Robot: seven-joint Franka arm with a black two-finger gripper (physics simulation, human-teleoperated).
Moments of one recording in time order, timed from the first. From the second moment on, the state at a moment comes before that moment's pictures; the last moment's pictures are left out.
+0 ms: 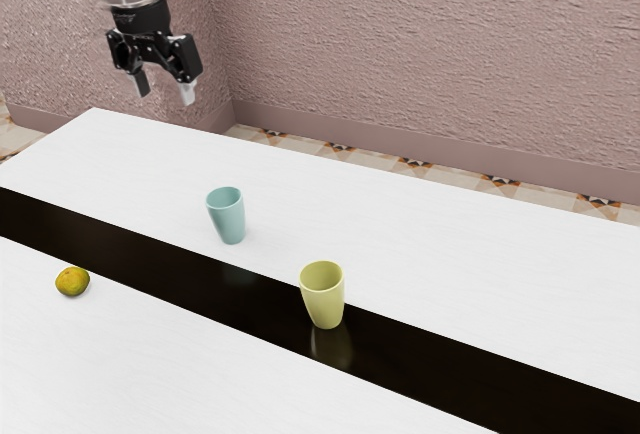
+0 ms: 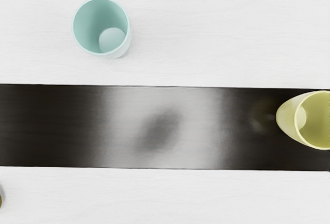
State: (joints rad) arm -0.18 0.06 0.25 -1.43 -0.02 1.52 0.06
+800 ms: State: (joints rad) arm -0.16 0.13 0.29 -1.66 -0.03 1.76 0.14
